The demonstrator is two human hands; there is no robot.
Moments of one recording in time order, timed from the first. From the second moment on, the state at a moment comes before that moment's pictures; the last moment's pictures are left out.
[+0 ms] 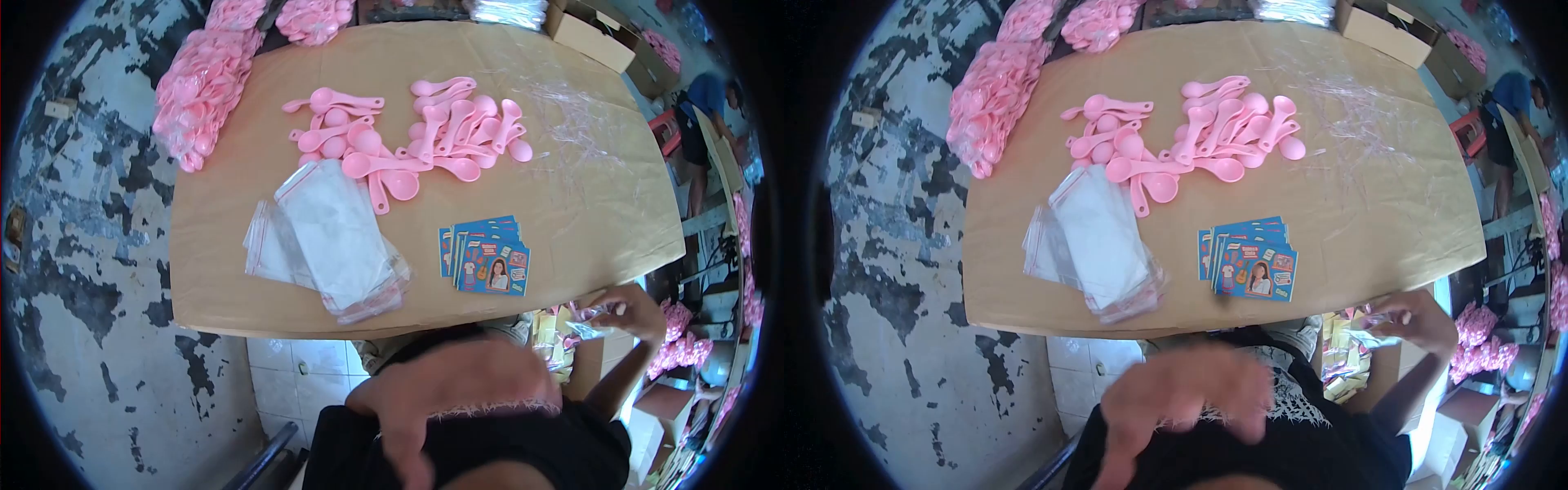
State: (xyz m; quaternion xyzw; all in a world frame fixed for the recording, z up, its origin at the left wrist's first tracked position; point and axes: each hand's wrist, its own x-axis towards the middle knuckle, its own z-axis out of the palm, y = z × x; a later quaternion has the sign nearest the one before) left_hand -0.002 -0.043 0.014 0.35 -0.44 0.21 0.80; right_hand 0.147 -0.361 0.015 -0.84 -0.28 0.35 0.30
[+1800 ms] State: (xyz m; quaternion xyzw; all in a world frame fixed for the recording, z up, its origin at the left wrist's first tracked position) left_hand 0.014 -0.022 -0.009 0.39 0.08 0.27 0.88; right_hand 0.175 -0.182 0.032 -0.73 -0.63 0.03 0.27
